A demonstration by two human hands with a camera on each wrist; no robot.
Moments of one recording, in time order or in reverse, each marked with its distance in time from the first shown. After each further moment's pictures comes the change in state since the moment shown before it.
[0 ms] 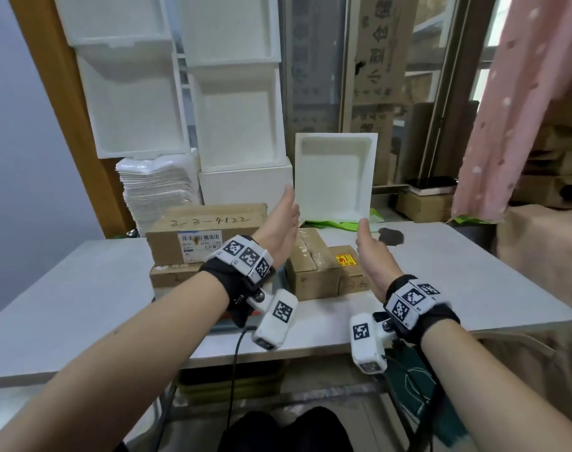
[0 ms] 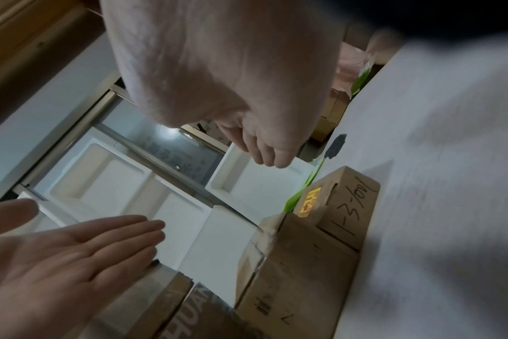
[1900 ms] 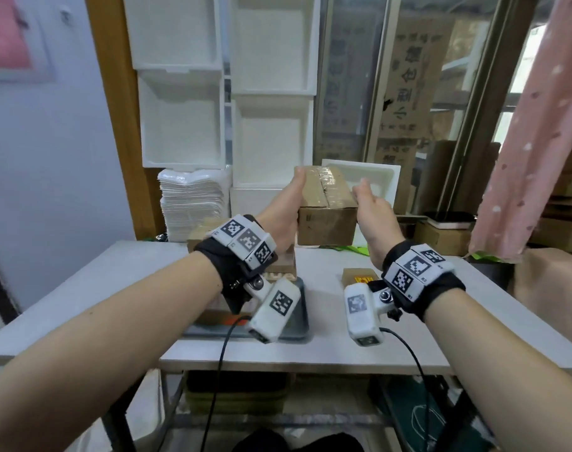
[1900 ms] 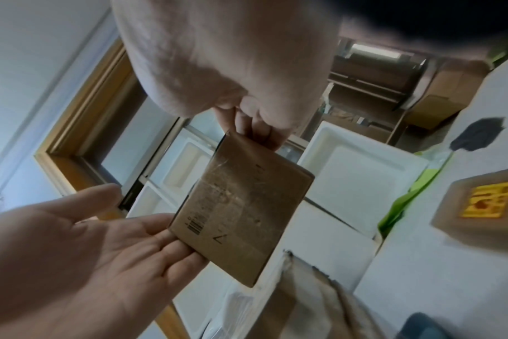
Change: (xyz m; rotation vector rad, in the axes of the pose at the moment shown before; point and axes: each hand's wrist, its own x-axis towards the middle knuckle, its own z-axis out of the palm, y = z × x) left_hand -0.066 0.080 -0.009 0.121 0.135 0.140; right_hand -0.044 -0.116 0.028 0.083 0.022 -0.360
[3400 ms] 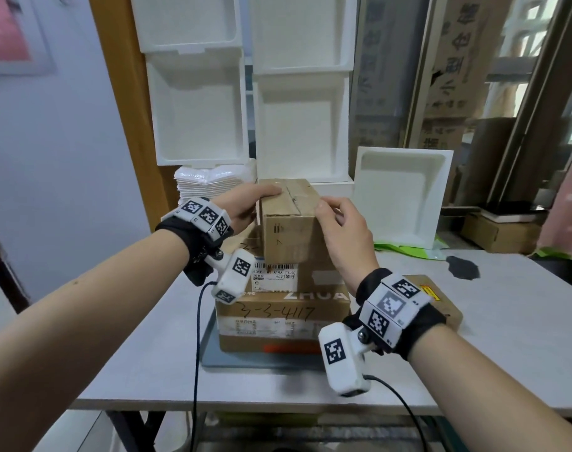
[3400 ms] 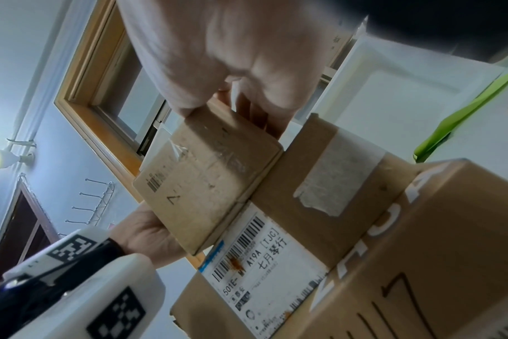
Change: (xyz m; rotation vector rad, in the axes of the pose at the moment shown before) left_hand 0.107 -0.018 -0.166 0.090 0.088 -0.218; right_hand 0.017 0.031 0.133 -0.058 -0.027 -0.174
